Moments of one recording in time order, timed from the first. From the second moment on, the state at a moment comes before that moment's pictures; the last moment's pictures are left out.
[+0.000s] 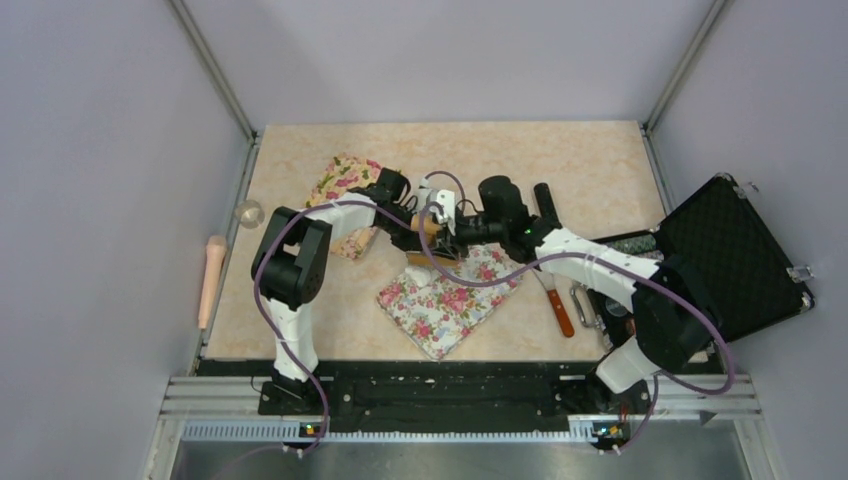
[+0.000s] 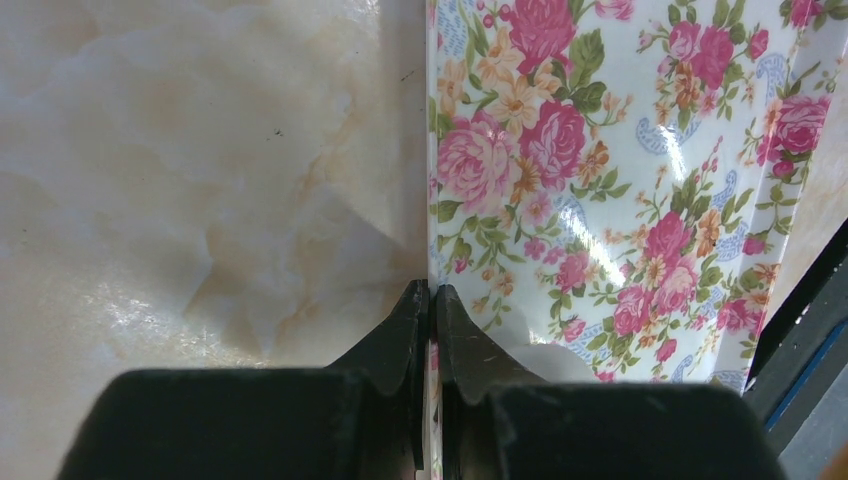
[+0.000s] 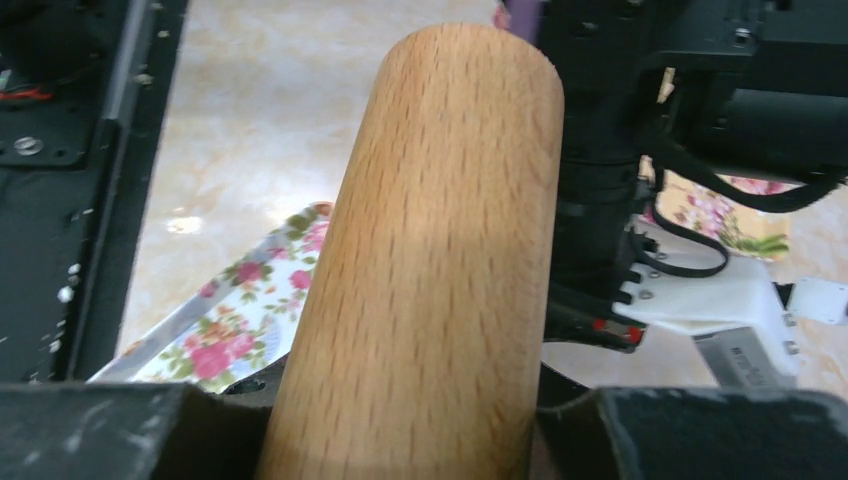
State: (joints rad) left arm -0.42 1.99 1.31 -0.47 0.59 0.15; right arm 0.70 1.49 0.99 0.07 -0.75 -0.45
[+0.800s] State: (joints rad) left arm -0.42 1.99 1.30 -0.49 0.64 0.18; right arm 0.73 1.70 1.09 -0.02 -0.72 -0.69
